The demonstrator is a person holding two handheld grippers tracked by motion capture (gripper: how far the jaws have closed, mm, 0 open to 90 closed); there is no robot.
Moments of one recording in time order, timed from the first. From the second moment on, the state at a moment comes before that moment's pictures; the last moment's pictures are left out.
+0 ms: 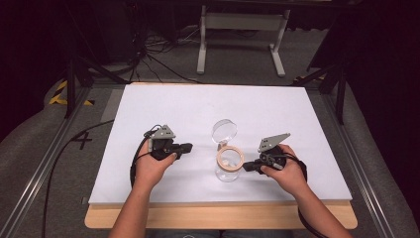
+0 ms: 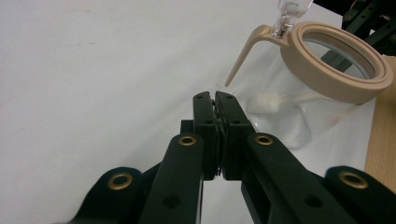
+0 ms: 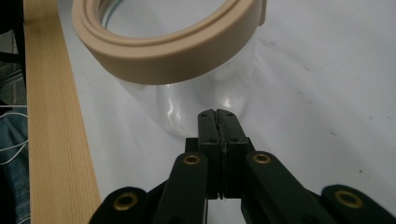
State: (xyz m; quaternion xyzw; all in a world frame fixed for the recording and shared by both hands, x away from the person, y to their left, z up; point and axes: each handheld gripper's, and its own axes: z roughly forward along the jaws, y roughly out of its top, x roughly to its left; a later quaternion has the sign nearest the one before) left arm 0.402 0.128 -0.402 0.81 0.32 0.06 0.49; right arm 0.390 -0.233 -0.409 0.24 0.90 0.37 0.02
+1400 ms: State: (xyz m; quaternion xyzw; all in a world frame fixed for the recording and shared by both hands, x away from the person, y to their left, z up) left arm 0.409 0.111 -0.380 0.82 0.30 0.05 0.49; right arm 0.366 -0.225 -0.382 0.22 0.89 0.39 0.03
